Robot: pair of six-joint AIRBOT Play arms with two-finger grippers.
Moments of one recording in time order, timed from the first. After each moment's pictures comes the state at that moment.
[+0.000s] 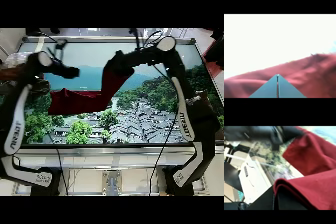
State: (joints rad) left arm -0.06 -1.55 1.65 1.31 -1.04 -1.38; right arm 0.33 -1.83 2.07 -0.50 1.30 1.37
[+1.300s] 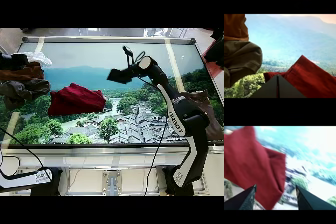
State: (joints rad) left arm 0.27 -1.38 1.66 1.33 -1.10 -1.37; right arm 0.30 -1.96 1.89 -0.87 1.08 1.50
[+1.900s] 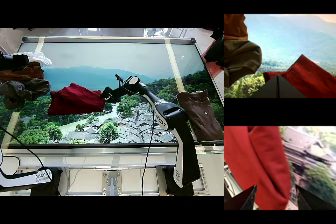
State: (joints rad) left arm 0.27 -1.39 1.66 1.33 -1.10 -1.37; right arm 0.37 -2.21 1.87 -0.53 1.12 1.45
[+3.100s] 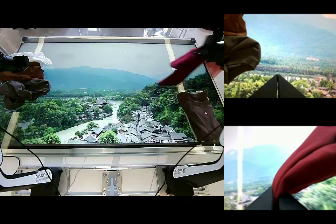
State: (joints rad) left arm 0.27 -1.39 1.66 1.33 -1.13 -1.37; right arm -0.47 -1.57 2.07 -0.95 1.46 1.56
